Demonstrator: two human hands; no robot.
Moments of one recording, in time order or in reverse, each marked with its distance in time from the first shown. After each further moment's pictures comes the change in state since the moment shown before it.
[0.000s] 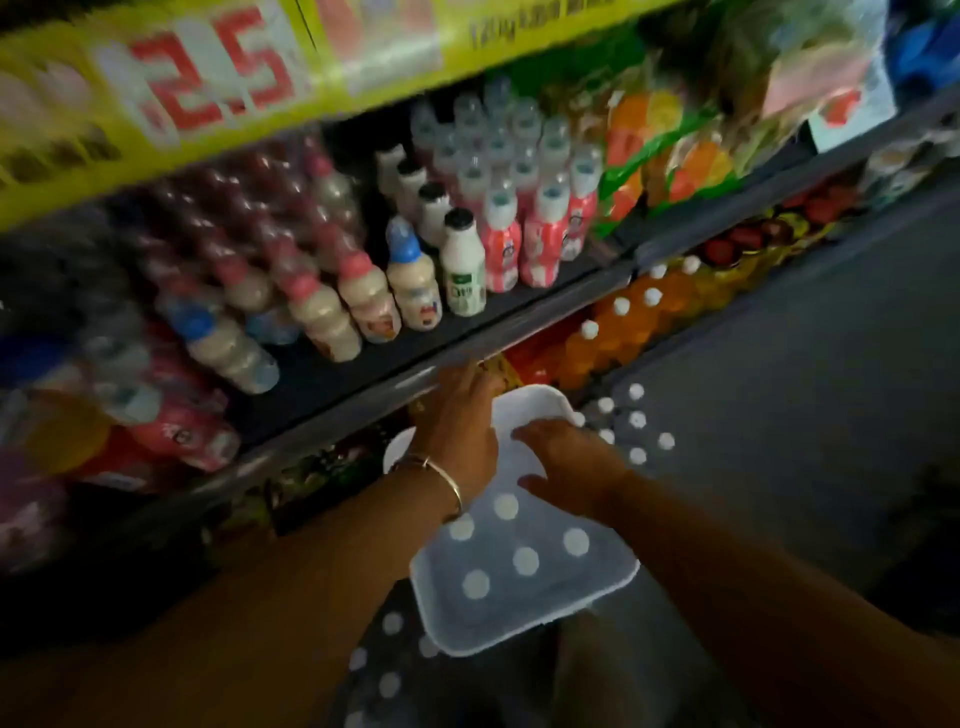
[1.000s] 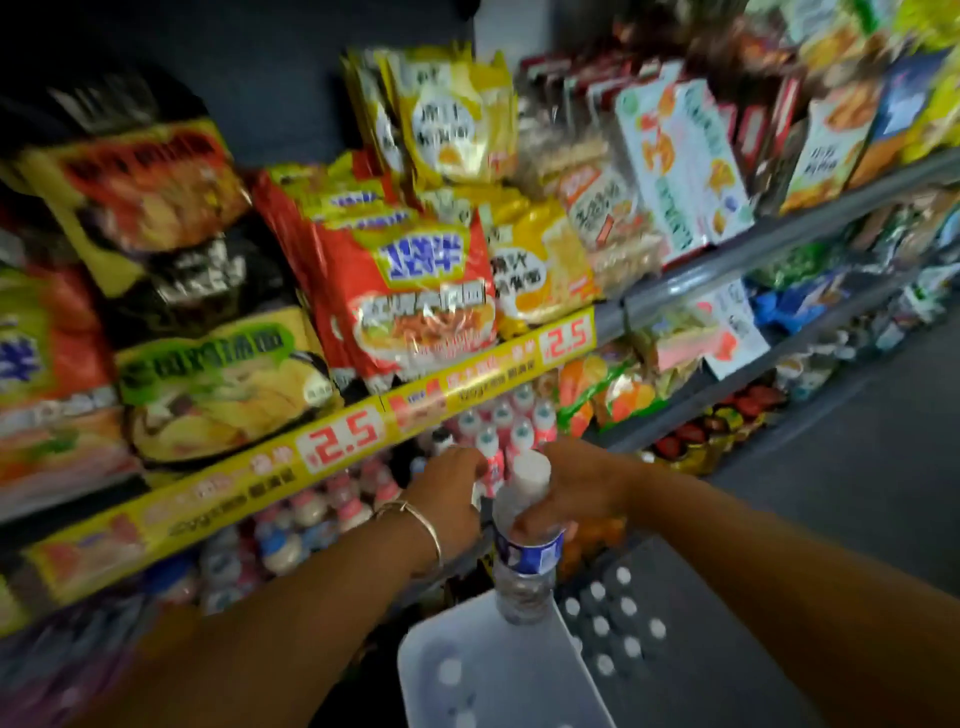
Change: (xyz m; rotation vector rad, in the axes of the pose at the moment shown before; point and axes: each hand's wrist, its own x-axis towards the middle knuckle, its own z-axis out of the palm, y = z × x) left_hand 0.004 0.105 -0.182 0.067 -0.018 0.060; right_hand -0.083 -0.070 -0.267 0.284 -0.017 -0.083
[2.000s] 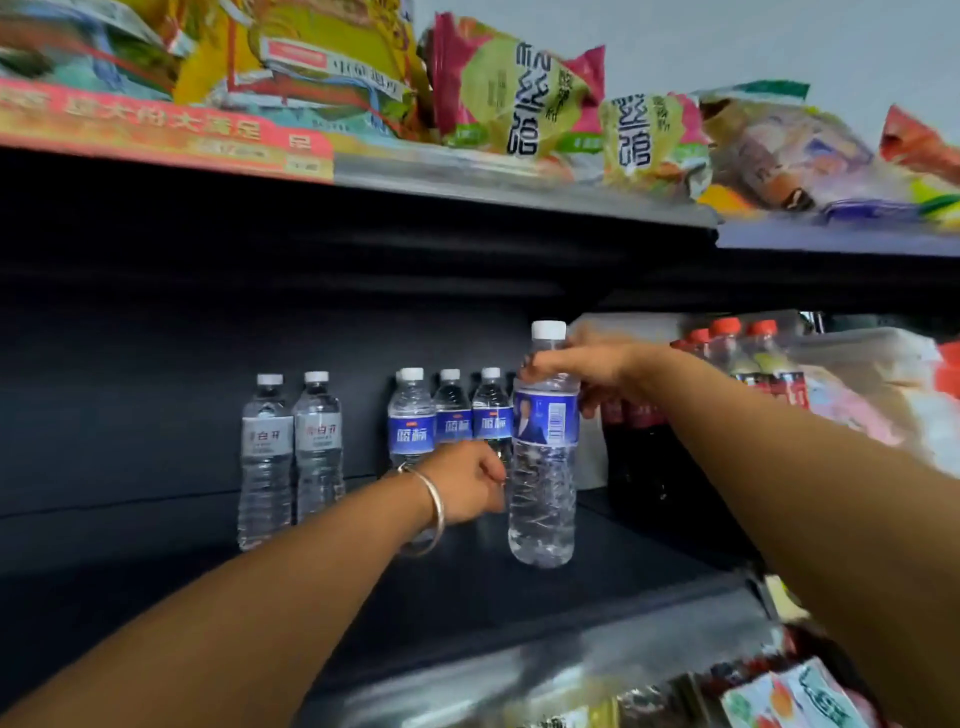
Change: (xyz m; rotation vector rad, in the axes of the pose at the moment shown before) left_hand 0.077 0.183 -0.494 -0.076 0.563 0.134; right_hand -0.044 -0.320 -0.502 0.092 0.663 -0.480
